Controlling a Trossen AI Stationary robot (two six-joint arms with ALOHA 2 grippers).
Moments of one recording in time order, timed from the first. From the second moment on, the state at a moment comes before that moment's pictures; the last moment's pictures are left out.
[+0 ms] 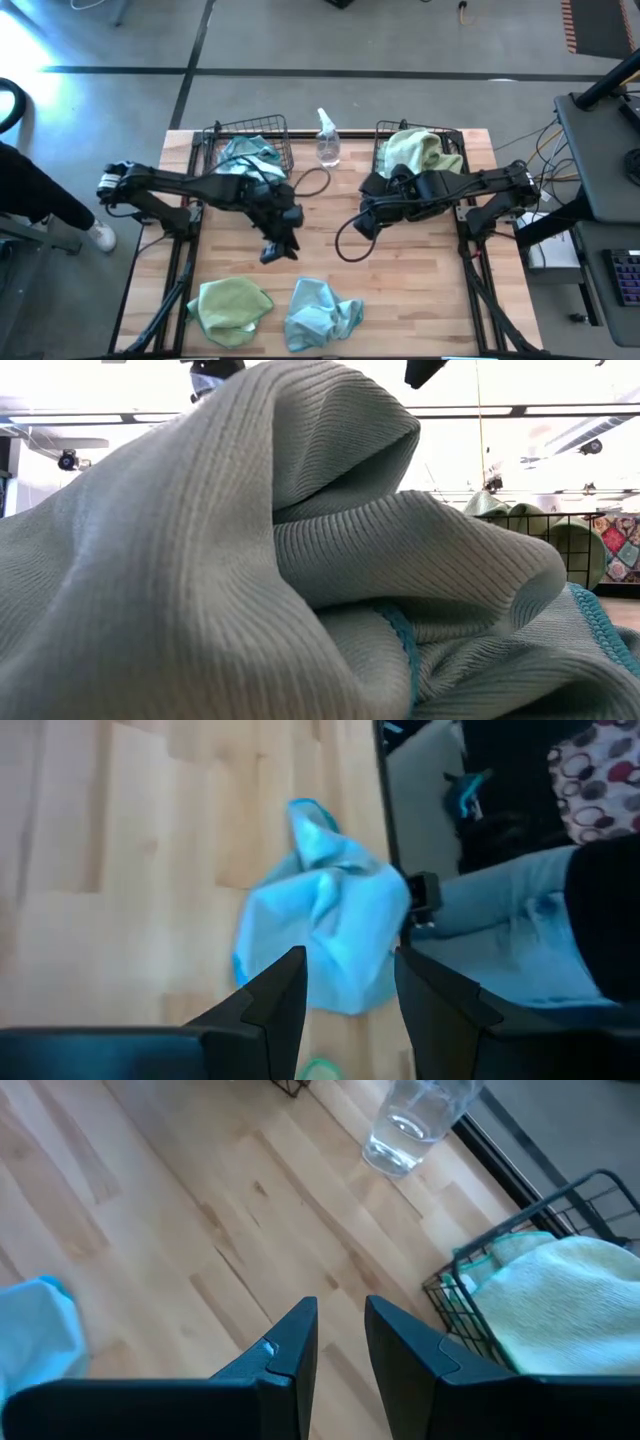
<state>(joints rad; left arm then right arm) -0.08 1.43 1.22 -0.62 0.47 -0.36 0.21 1.65 1.83 -1.39 0.49 0.74</state>
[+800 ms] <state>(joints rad) -0.24 1.70 1.45 -0.62 0.48 -0.44 0.21 1.62 1.83 -1.57 0.49 0.70</state>
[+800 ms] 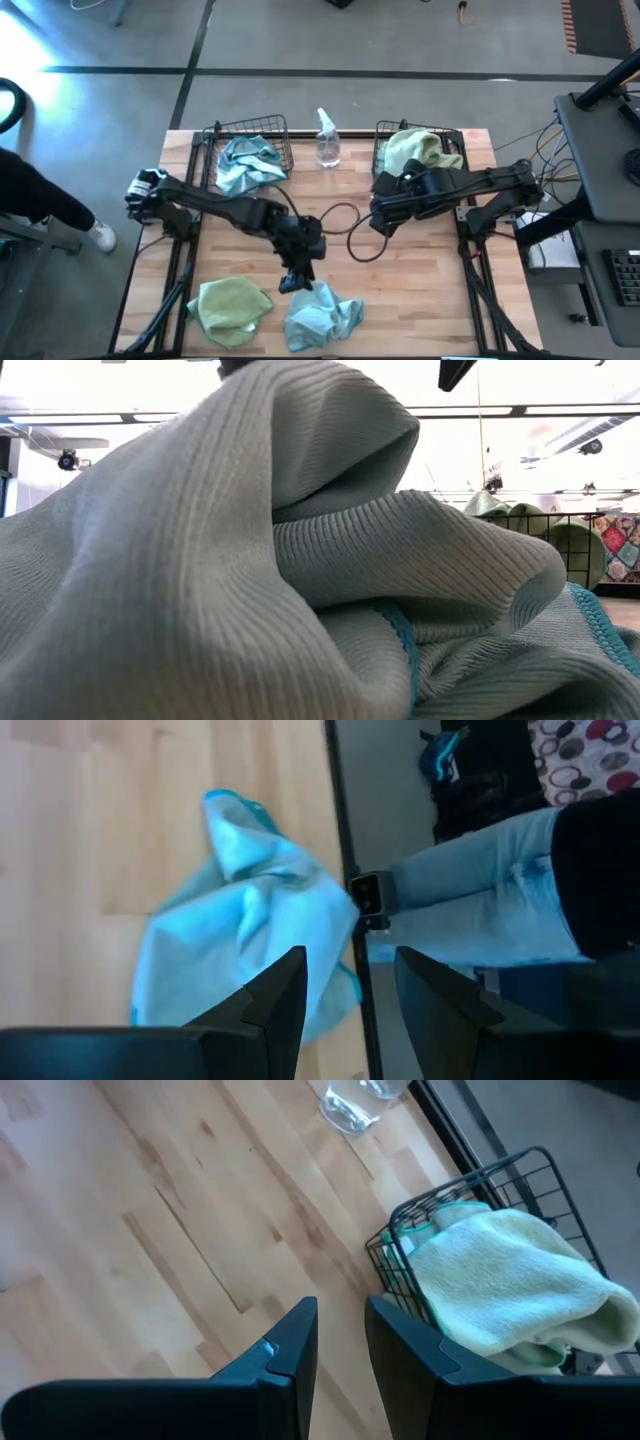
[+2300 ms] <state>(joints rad) -0.43 2.02 1.46 -0.40 0.30 -0.46 0.21 1.56 1.83 -1.56 0.43 0.81</state>
